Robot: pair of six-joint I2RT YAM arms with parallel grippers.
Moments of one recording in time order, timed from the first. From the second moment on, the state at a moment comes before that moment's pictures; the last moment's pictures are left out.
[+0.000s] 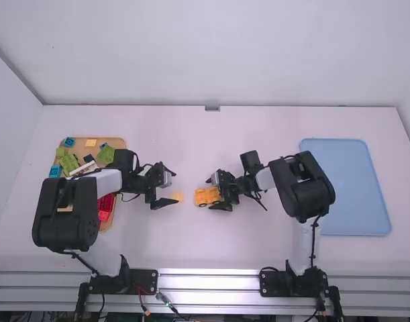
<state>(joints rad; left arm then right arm) 0.08 1.71 0.75 -0.35 1.01 1.37 0.35 2.11 0.88 0.05 -1.09 -1.16</state>
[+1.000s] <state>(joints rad) 0.07 1.90 0.66 -0.05 0.95 1.23 0.36 2.11 0.88 0.05 -1.03 -1.08</state>
